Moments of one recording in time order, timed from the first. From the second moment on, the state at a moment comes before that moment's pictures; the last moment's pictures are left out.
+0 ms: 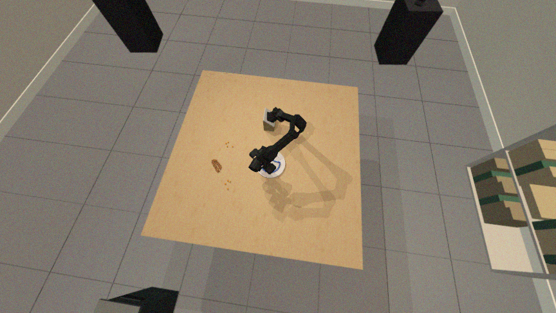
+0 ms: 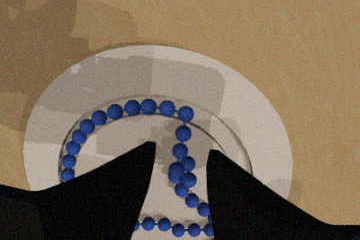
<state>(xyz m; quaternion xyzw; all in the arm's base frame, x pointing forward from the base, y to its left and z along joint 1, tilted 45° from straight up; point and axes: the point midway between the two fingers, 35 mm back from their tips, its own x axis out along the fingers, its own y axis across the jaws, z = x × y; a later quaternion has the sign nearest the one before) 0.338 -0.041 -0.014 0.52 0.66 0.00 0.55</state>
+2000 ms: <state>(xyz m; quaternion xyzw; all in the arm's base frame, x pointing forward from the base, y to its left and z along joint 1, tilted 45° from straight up) 0.341 -0.021 -0.035 0.52 0.66 0.00 0.55</state>
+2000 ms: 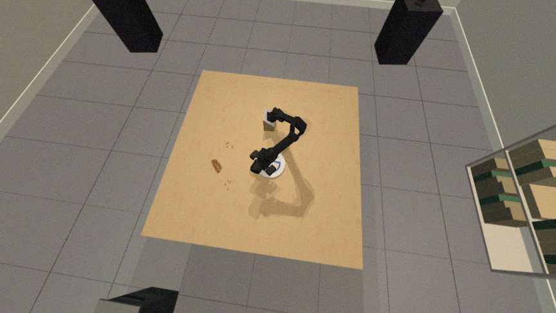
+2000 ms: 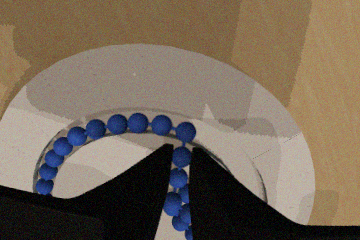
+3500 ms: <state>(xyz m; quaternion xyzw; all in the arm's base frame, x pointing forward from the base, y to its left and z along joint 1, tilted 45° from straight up) 0.339 -0.032 -0.044 0.52 0.66 0.00 0.55</state>
